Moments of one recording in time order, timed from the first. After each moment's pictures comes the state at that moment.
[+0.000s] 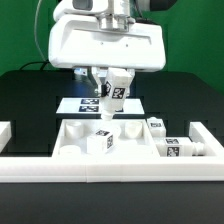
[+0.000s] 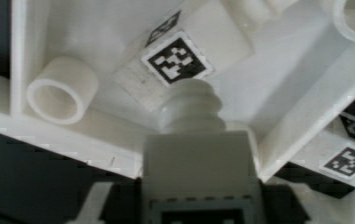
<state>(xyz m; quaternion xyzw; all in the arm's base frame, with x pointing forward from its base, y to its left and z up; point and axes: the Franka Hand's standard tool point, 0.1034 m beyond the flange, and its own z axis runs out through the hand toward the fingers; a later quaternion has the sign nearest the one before) 0.576 -0.018 0.099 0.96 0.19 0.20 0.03</state>
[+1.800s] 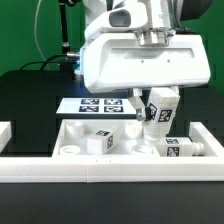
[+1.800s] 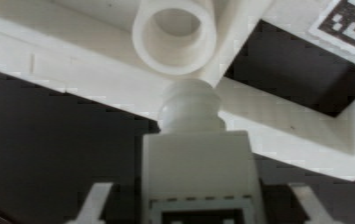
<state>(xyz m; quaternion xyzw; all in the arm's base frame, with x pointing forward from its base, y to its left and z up) 0.643 0.030 0.082 0.96 0.20 0.22 0.00</state>
